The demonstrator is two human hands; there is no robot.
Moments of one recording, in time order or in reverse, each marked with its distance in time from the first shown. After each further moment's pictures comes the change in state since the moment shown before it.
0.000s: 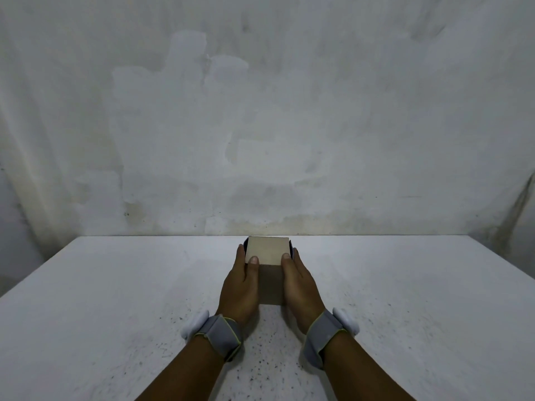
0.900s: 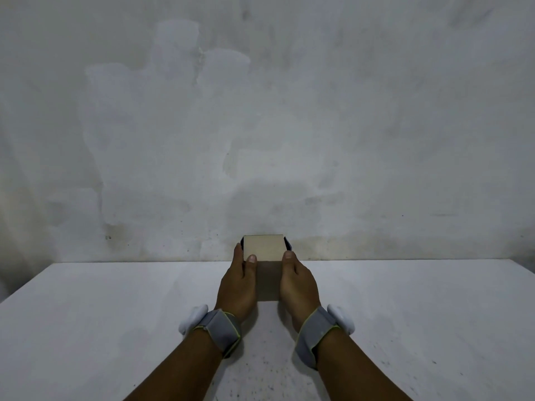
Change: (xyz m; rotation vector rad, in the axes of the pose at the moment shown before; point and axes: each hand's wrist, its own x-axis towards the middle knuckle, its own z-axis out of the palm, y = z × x) left_hand 0.114 -0.027 0.008 0.027 0.030 -0.031; right_hand 0.106 -0.009 0.028 -0.129 0.125 0.047
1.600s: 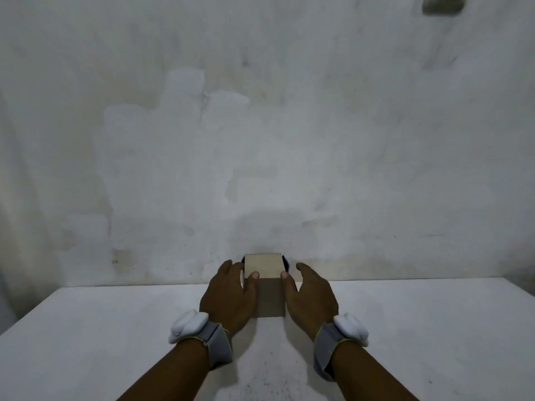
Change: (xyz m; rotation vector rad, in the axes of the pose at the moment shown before) left_hand -0.003 0.025 -0.030 0.483 0.199 0.237; right_hand -0.014 -0.022 -0.038 -0.453 0.183 -0.286
